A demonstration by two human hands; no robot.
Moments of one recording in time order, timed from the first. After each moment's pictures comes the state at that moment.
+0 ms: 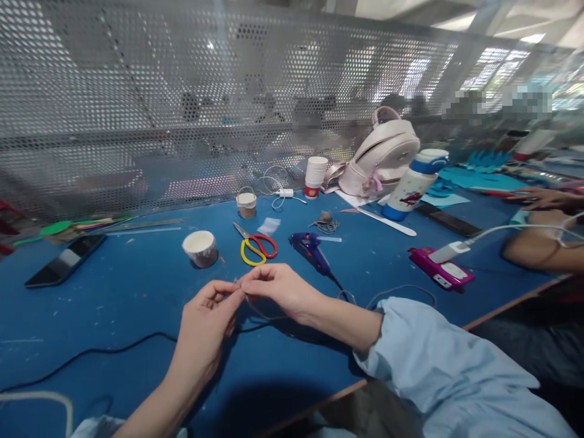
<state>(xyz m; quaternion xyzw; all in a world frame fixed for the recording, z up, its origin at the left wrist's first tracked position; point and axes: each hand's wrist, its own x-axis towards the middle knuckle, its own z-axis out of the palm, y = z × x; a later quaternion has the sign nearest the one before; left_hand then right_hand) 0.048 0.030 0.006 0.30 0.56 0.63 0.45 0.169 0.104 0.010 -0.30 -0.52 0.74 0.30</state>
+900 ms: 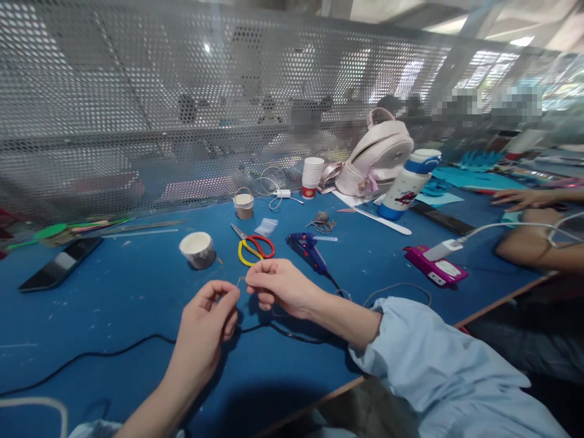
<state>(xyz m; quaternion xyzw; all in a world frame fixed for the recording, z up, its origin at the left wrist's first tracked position) 0.048 0.026 0.003 0.32 0.55 0.61 0.48 0.174 0.106 0.018 -0.27 -0.46 0.80 0.29</state>
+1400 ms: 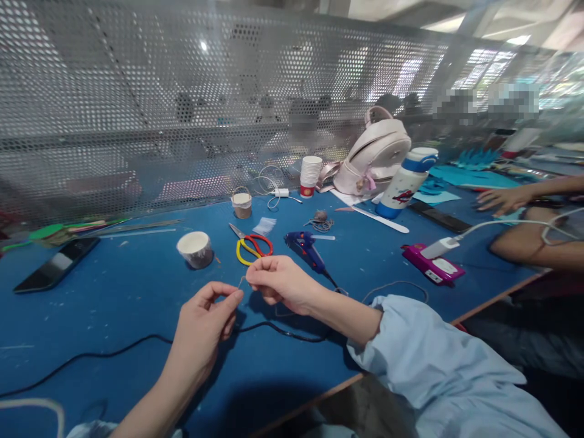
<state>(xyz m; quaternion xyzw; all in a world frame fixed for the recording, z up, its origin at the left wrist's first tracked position) 0.046 0.027 0.004 0.34 0.58 0.58 0.46 0.178 0.107 0.026 -0.31 -0.49 0.76 0.29</state>
